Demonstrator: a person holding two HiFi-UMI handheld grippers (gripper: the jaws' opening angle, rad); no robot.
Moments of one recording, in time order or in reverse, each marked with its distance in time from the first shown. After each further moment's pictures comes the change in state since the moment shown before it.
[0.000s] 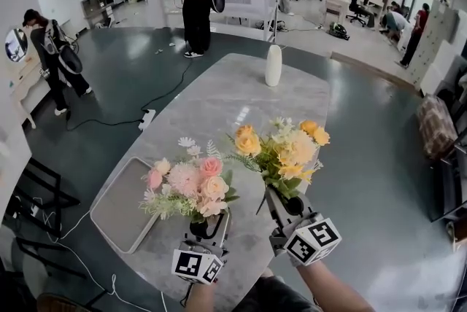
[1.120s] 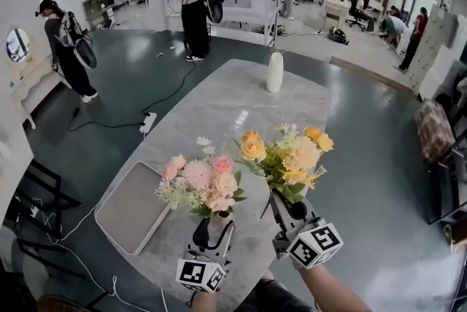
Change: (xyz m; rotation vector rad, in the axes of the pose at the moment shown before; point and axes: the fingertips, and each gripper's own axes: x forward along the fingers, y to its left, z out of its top) left arm -0.021 0.001 -0.025 -0.031 0.074 0.022; right arm -0.005 0.001 0.000 -0.019 0.002 -0.026
